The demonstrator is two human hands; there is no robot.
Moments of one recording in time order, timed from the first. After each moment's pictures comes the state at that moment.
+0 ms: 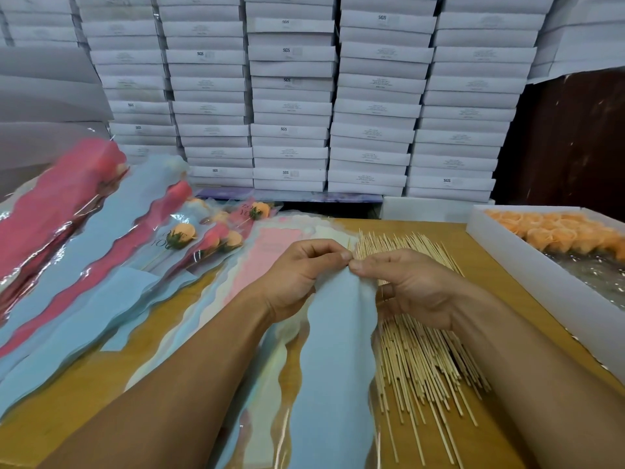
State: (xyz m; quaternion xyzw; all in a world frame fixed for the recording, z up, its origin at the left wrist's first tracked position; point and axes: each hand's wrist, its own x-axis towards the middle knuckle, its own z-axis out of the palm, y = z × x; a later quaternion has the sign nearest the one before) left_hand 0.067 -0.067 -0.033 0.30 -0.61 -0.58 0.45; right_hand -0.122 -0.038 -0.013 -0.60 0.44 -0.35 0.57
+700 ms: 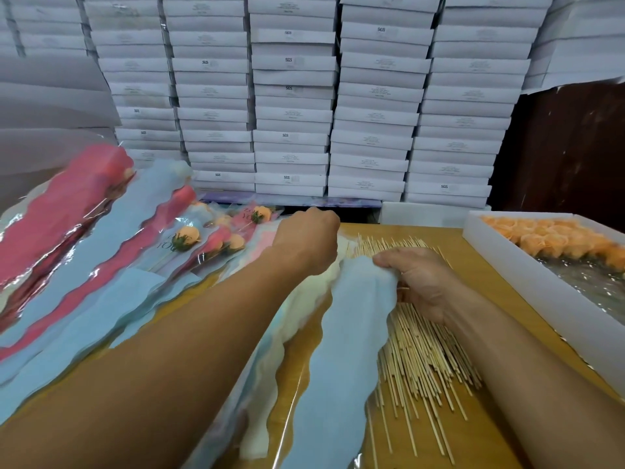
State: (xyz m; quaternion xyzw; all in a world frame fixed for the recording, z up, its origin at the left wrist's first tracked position) left_hand 0.048 -0.092 0.016 0.59 -0.78 0.15 0.16; right_hand -0.132 -0.054 -0.020 -0.50 0.52 -0.49 0.49
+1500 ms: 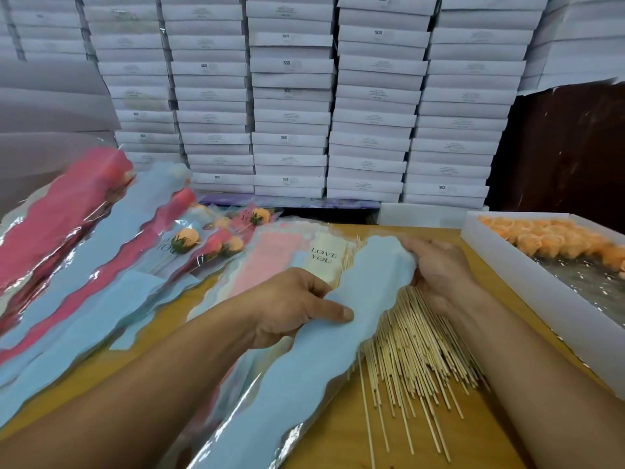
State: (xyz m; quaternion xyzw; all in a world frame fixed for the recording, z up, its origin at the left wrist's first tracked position) left_hand 0.079 -0.006 -0.001 0.50 -0.62 -0.56 0.23; right_hand -0.150 -0.073 -0.026 -0.40 0.51 -0.63 0.43
